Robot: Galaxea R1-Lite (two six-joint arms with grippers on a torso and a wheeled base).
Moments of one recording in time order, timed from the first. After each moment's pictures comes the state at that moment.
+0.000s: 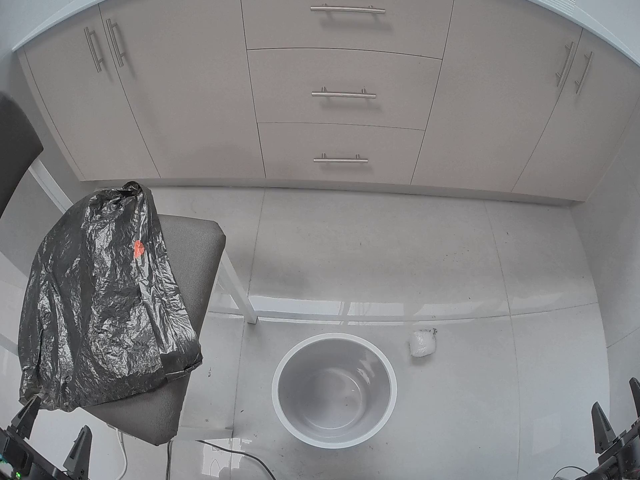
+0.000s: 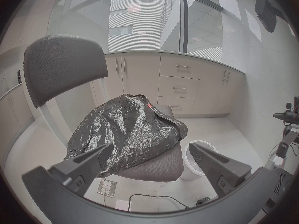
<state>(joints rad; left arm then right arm) -0.08 0.10 -0.02 0.00 -0.01 -0.01 0.00 0.02 -0.02 0.00 -0.01 0.00</state>
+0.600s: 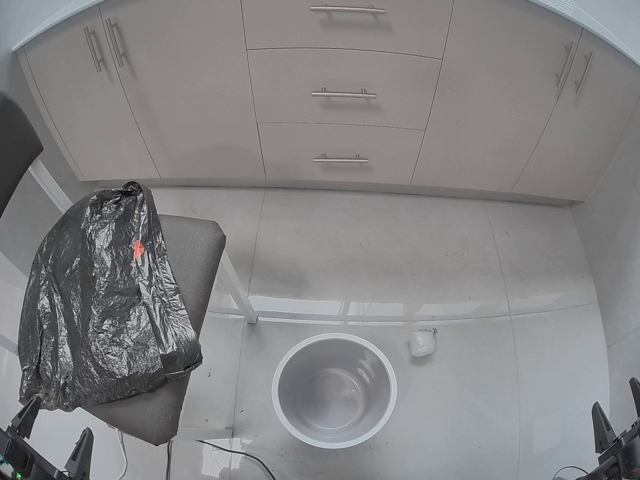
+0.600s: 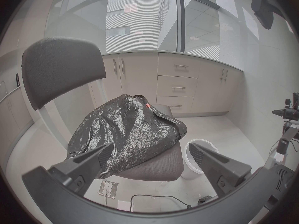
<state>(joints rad) -0.09 0.09 -0.02 0.00 -0.02 0.02 0.00 0.02 -0.02 0.00 -0.01 0.00</state>
